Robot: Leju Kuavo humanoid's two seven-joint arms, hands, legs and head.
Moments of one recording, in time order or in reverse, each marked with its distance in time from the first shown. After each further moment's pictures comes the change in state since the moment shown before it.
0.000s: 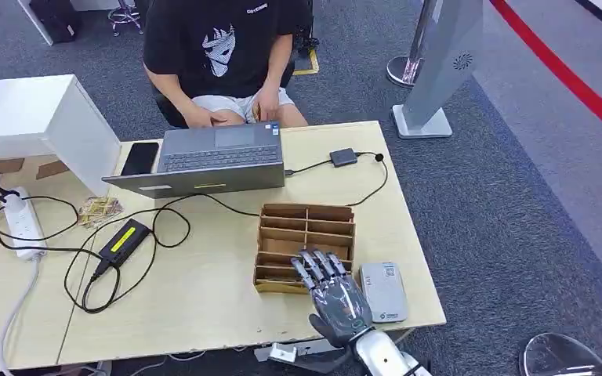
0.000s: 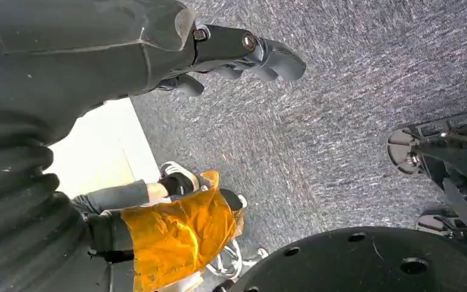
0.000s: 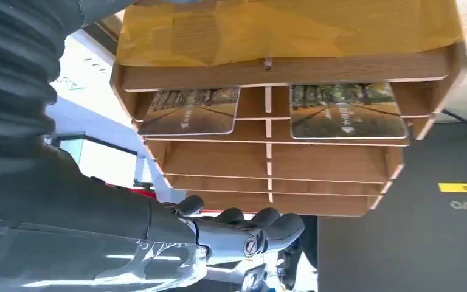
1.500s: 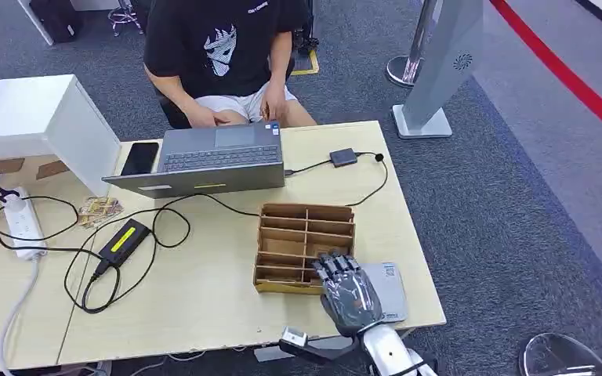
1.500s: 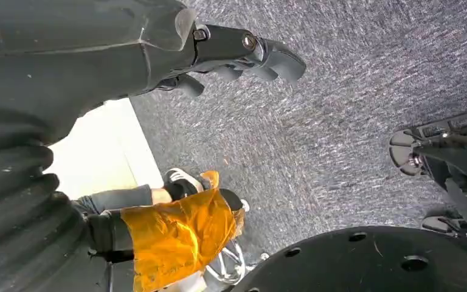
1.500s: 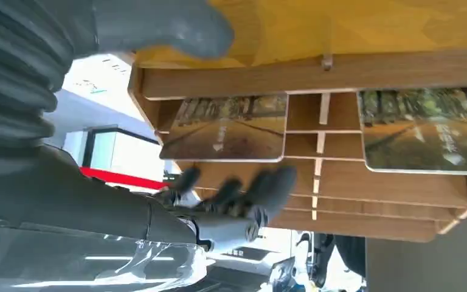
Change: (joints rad) left arm -0.004 0.000 0.001 0.000 -0.024 0.000 0.000; right arm 0.001 0.069 -0.138 0.116 0.093 -0.090 -0.037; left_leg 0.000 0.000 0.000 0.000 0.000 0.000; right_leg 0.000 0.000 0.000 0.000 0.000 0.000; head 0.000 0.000
